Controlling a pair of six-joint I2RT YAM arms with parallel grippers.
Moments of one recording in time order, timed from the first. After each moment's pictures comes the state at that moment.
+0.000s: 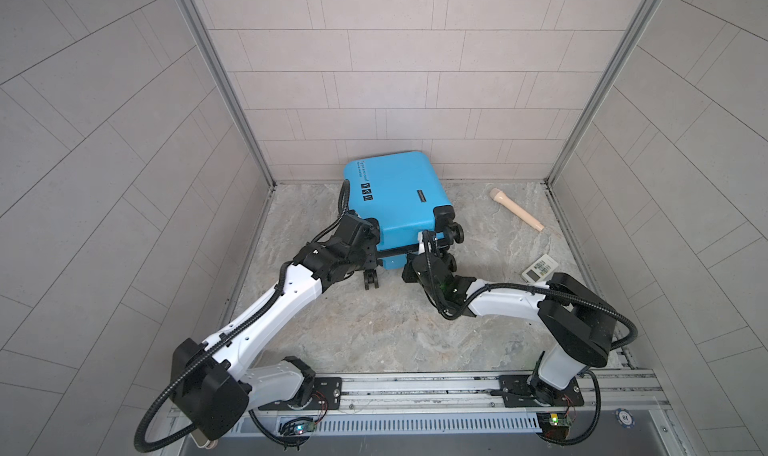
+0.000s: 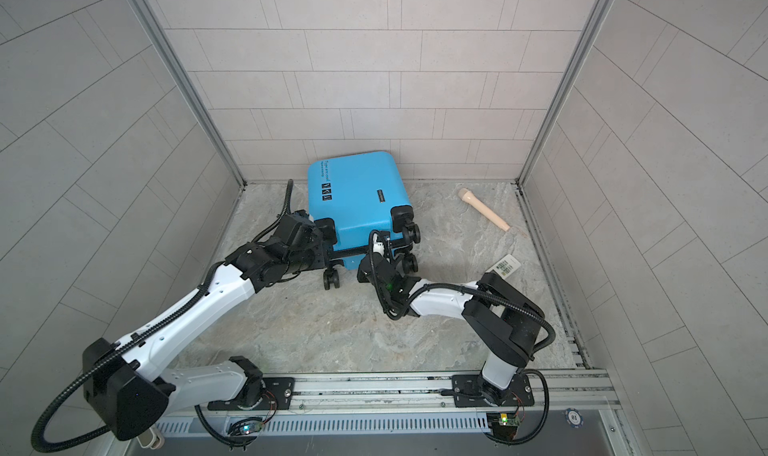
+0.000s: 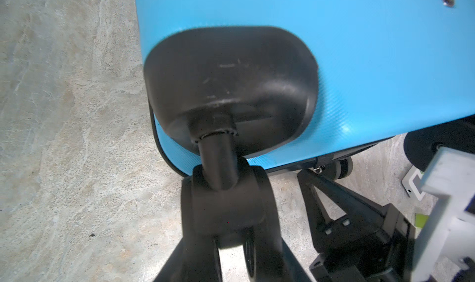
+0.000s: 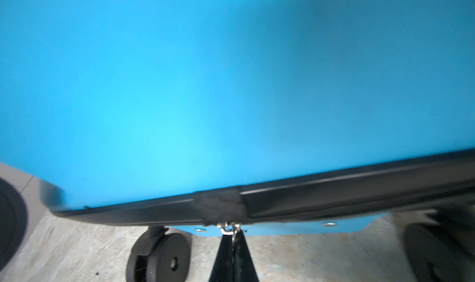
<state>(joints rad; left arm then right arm) -0.57 1.22 1.09 -0.75 -0.11 -0.63 0.88 1.66 0.86 0.29 0.46 0.71</state>
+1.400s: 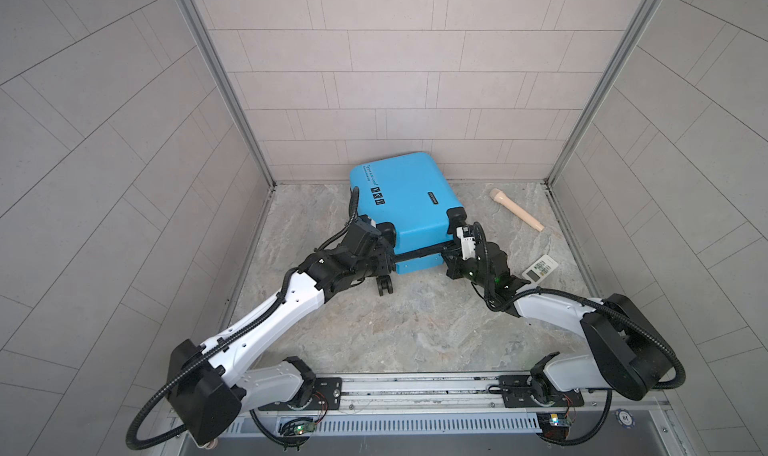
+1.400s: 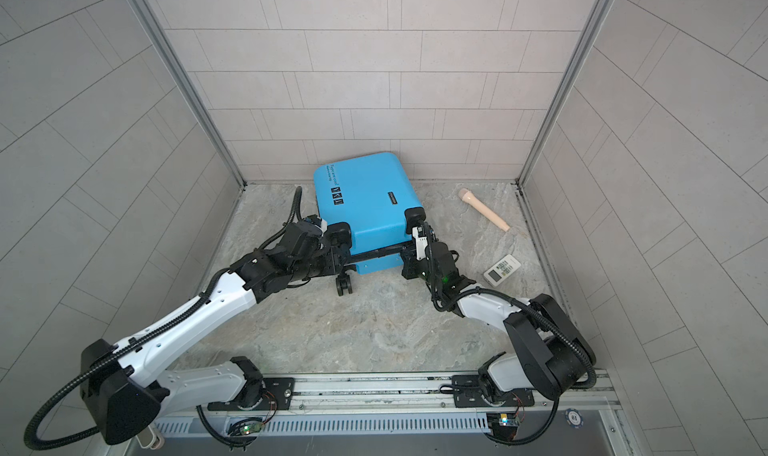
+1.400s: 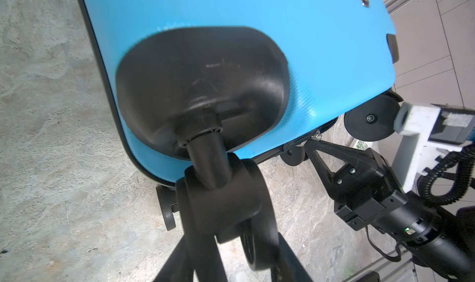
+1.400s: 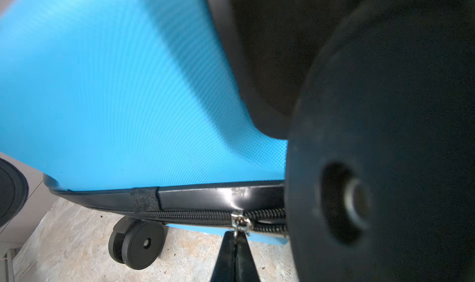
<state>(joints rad) -0.68 1.18 1.02 -0.64 -0.05 -0.71 0.46 1.40 0.56 0.41 -0.14 0.45</state>
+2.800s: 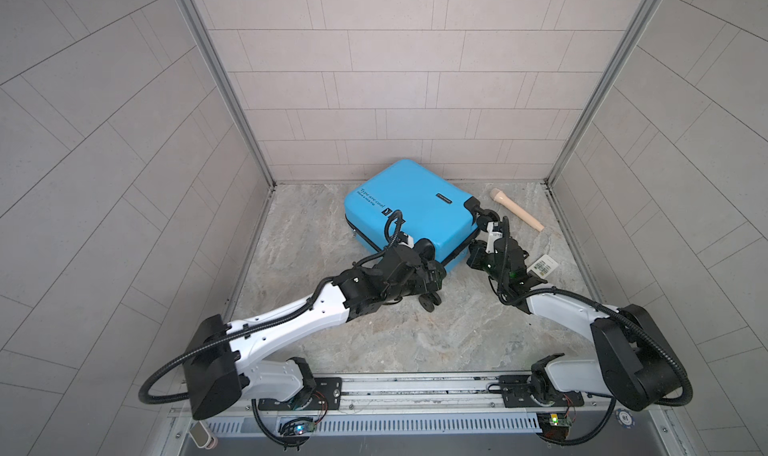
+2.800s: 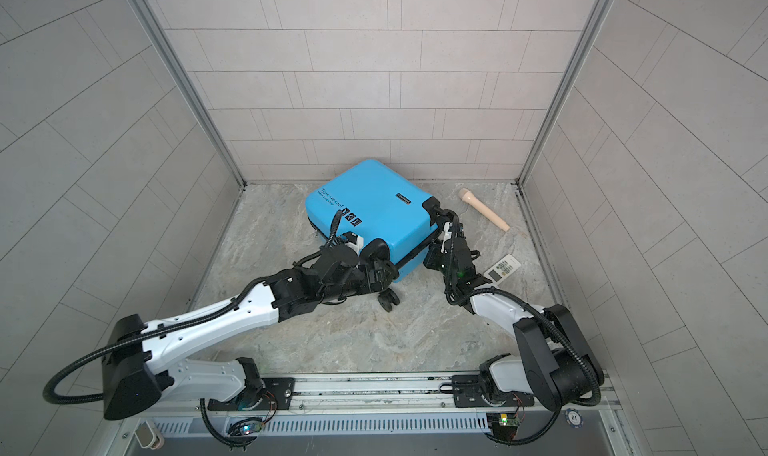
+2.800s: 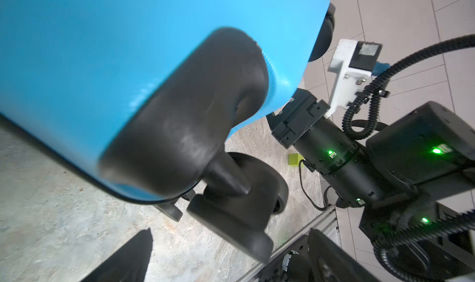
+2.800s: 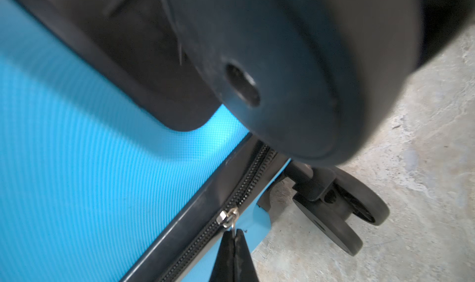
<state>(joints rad) -0.98 1.33 1.01 -0.35 -0.06 -0.99 0.31 1.33 0.53 0.34 0.02 0.56</state>
